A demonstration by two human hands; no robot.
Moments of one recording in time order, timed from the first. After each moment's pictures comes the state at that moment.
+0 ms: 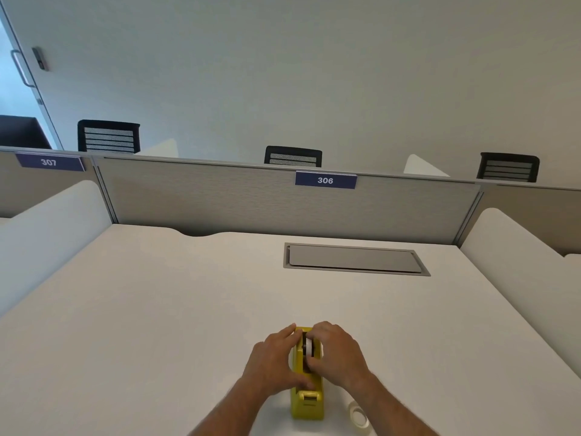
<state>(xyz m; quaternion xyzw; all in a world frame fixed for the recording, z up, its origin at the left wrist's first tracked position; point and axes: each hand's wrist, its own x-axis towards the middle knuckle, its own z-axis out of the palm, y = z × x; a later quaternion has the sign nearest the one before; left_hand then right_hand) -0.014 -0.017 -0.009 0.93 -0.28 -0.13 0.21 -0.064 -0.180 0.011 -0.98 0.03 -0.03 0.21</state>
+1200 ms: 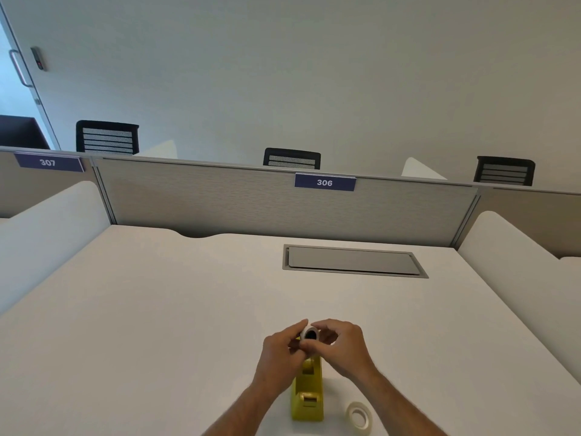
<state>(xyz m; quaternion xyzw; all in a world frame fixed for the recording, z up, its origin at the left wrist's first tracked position) -0.028 -0.030 0.001 0.82 -0.19 -0.08 0.54 -0.066 -0.188 0.020 -0.88 0.07 -0.12 0.46</state>
